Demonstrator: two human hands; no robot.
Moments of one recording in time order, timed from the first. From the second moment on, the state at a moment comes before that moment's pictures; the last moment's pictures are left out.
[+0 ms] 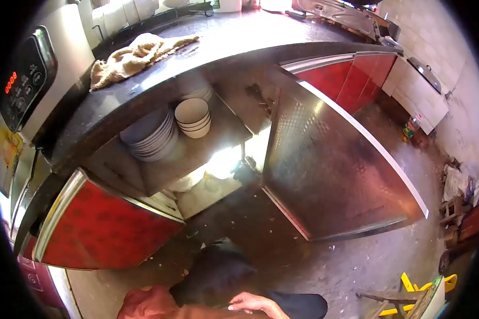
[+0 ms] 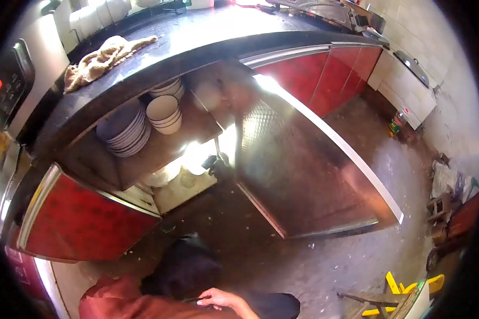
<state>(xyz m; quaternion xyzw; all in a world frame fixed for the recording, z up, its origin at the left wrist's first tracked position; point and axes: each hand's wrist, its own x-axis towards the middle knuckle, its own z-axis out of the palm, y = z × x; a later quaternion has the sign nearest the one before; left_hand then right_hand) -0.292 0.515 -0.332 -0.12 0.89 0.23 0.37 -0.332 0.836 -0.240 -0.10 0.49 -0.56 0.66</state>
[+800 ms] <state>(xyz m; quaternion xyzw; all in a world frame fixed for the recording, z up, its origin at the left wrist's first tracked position) -0.219 0.439 -0.458 -0.12 0.86 0.31 0.38 -0.380 0.788 -0.258 -0.03 0.82 -0.46 0.35</state>
